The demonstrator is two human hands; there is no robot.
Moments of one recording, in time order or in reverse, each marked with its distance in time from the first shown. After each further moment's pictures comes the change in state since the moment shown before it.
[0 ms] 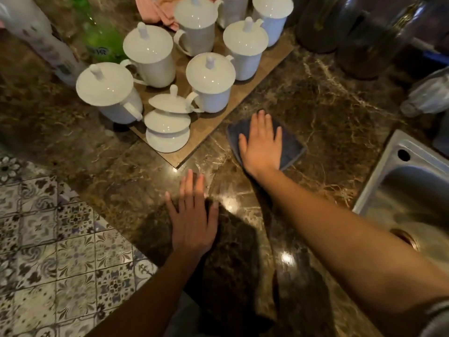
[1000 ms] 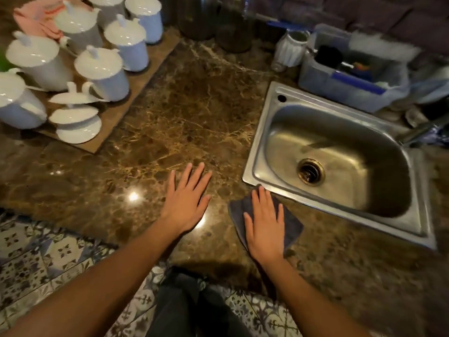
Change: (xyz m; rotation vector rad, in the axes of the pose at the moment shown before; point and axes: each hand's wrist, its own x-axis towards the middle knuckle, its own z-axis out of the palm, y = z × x) left_hand -0.057 0.086 0.023 0.277 -0.335 0.630; right_hand -0.335 0.121 0.025 0.044 0.021 0.357
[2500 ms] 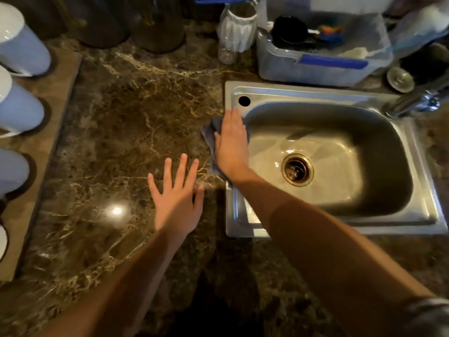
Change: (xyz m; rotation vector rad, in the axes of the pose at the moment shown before) left_hand 0.163 0.014 -0.005 -0.030 0.053 0.023; right_hand 0.296 0.003 -0.029 0.396 0.243 0.197
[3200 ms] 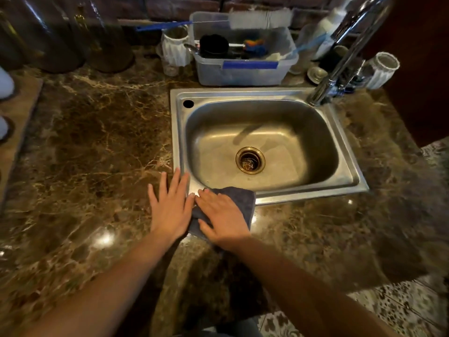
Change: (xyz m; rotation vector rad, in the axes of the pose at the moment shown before) left_hand -0.056 0.090 -0.006 -0.090 -0.113 0.113; right_hand -0.214 0.081 -0.079 -0.060 -0.377 -0.308
